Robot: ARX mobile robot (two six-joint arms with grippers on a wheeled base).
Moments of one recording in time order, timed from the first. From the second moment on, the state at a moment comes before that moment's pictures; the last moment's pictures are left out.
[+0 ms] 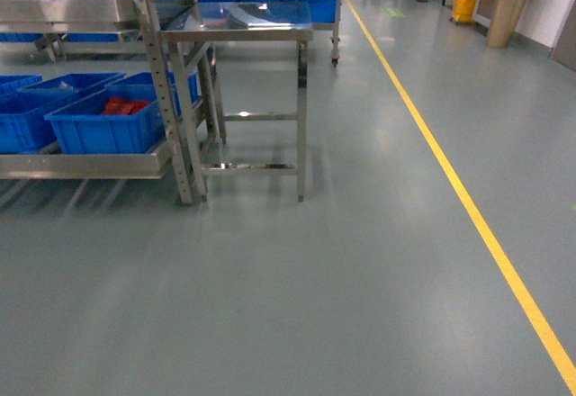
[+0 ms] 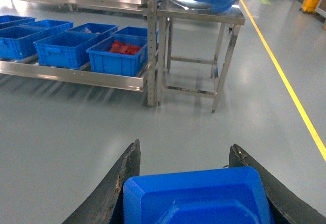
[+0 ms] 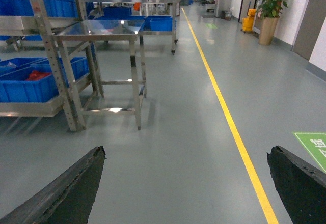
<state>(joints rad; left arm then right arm) -0.24 0.28 0.37 -0.26 -0.38 -0.11 0.00 0.01 0.01 -0.01 0.00 0.00</state>
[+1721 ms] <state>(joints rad) -0.24 0.28 0.37 -0.26 -0.38 -0.11 0.00 0.01 0.01 0.00 0.00 0.00</state>
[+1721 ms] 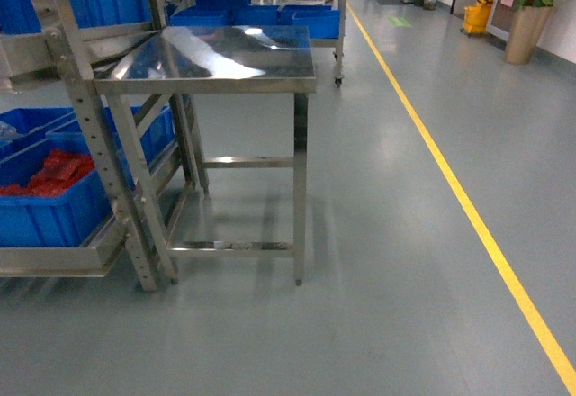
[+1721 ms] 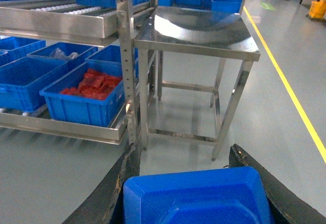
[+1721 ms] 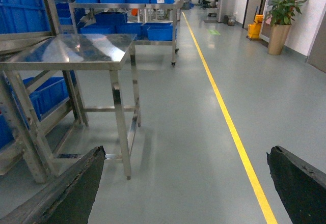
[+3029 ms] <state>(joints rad) -0.24 0.28 0.37 -0.26 -0.38 -0.11 0.00 0.01 0.01 0.00 0.00 0.00</state>
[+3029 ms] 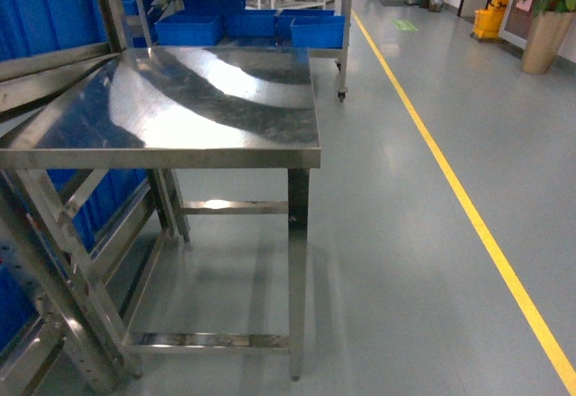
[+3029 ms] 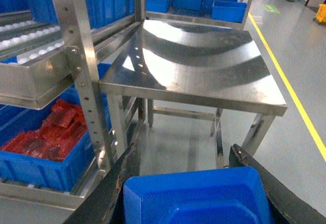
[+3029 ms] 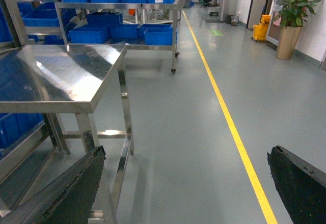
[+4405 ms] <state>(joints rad) -0.24 0.28 0.37 -0.25 -0.38 -0.11 0.00 0.01 0.01 -0.01 0.00 0.00</state>
